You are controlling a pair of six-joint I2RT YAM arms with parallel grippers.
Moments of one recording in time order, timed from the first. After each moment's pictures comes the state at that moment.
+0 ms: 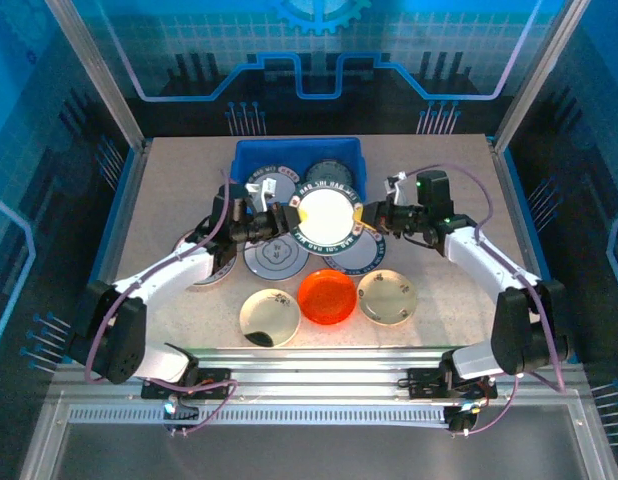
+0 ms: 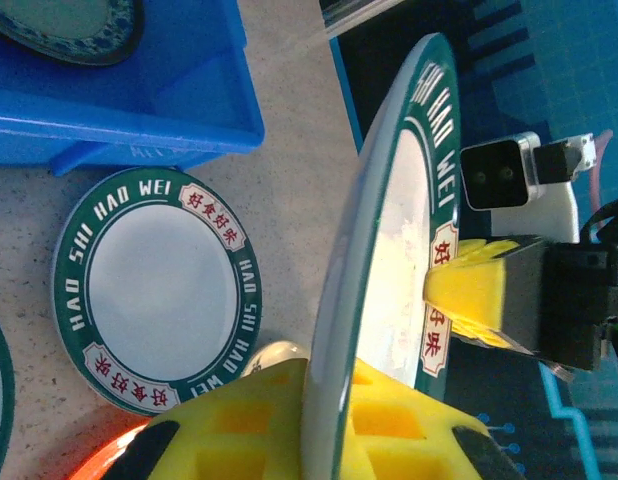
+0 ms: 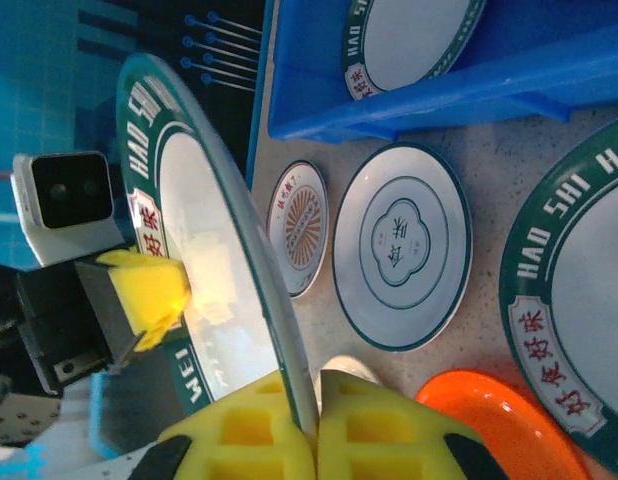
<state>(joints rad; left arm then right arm) -0.38 1.40 0.83 0.17 0.58 -0.90 0.22 1.43 0.95 -0.14 -0.85 0.75</state>
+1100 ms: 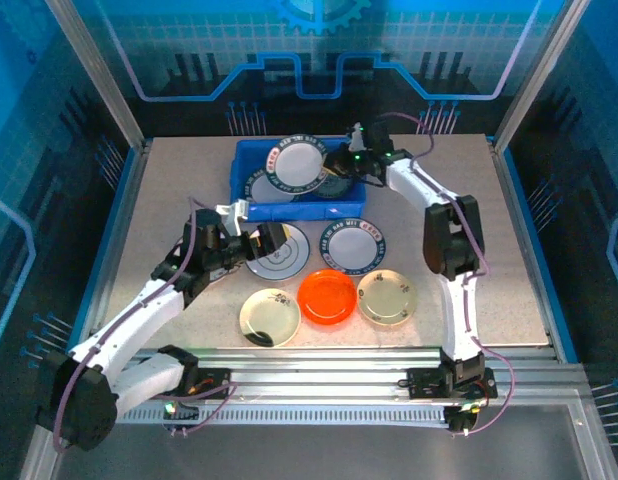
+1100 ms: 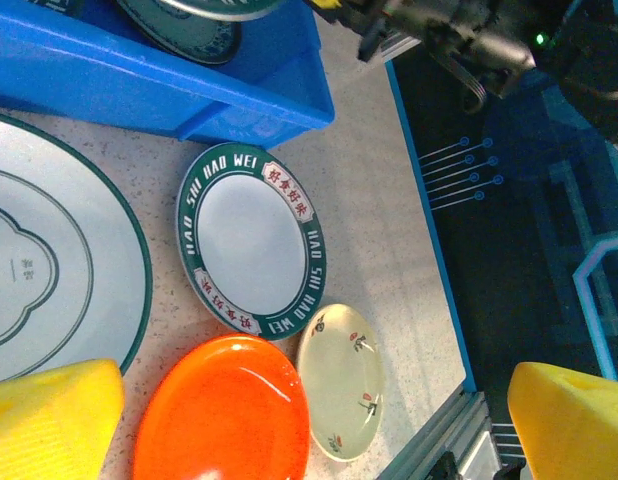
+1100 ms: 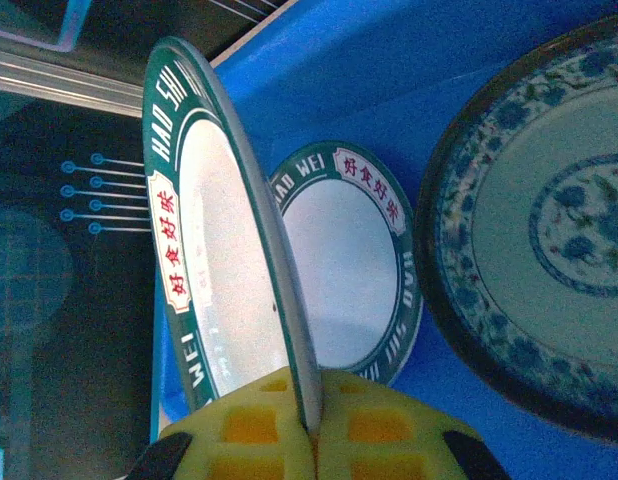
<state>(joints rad) -0.34 1.03 0.65 -0.07 0.47 -0.79 0.32 2.26 1.93 -0.35 -0.57 0.77</state>
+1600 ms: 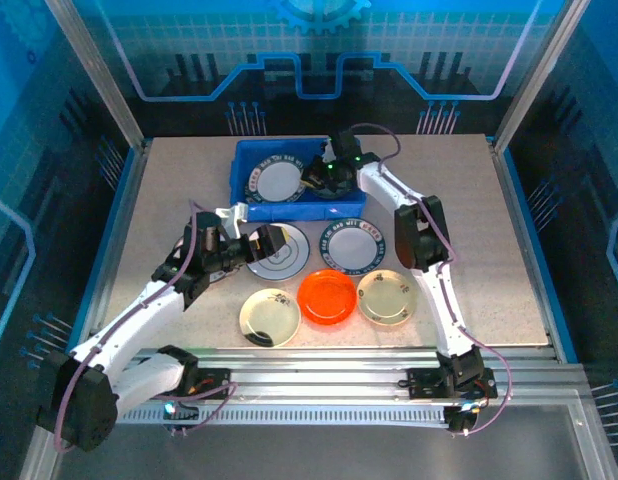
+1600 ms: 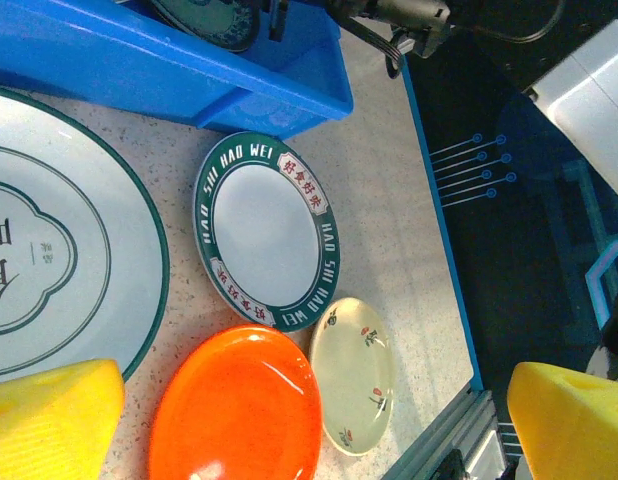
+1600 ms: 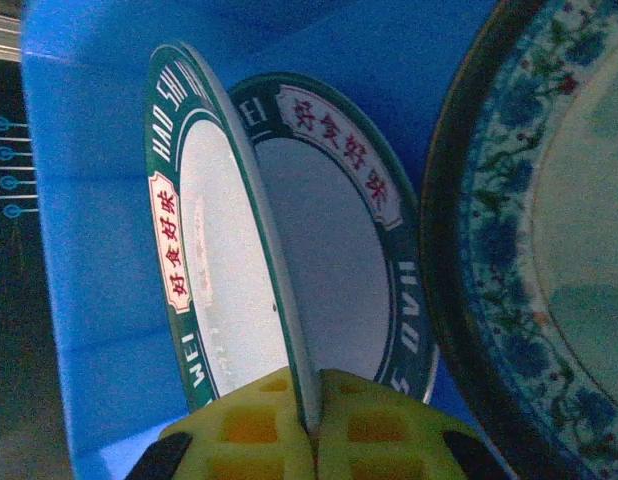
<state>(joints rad) -0.33 1.03 0.63 -0.07 0.47 -0.79 0.40 2.53 2.22 -0.50 -0.53 0.80</state>
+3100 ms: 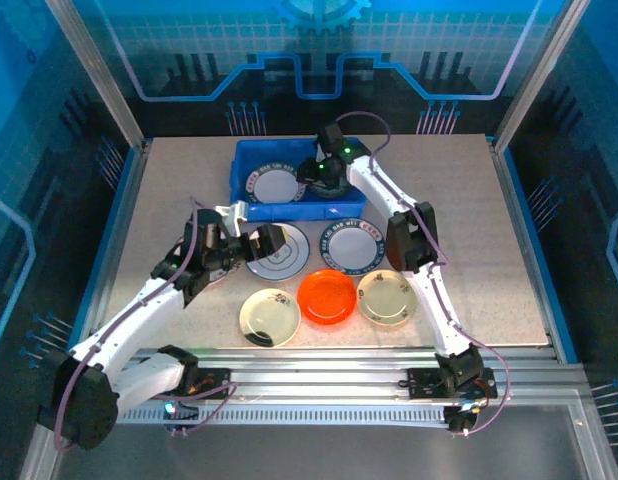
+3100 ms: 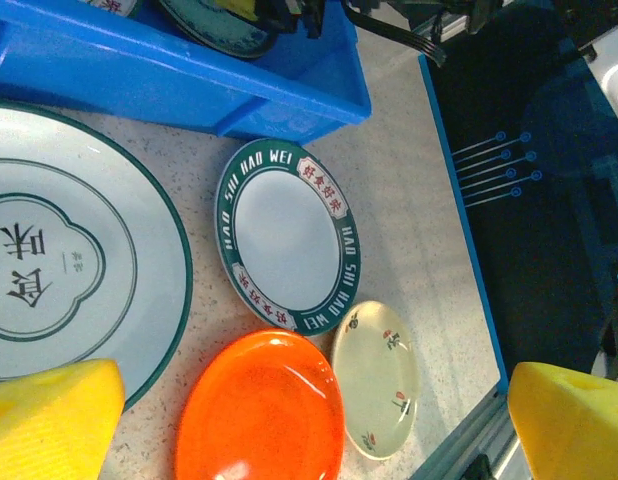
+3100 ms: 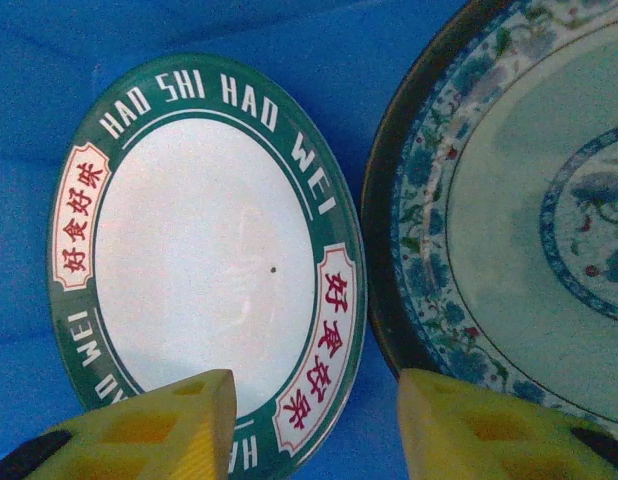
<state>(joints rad) -0.33 1.03 0.67 -0.13 0.43 -0.74 0.46 2.59 2.49 -0.84 -0.25 0.57</state>
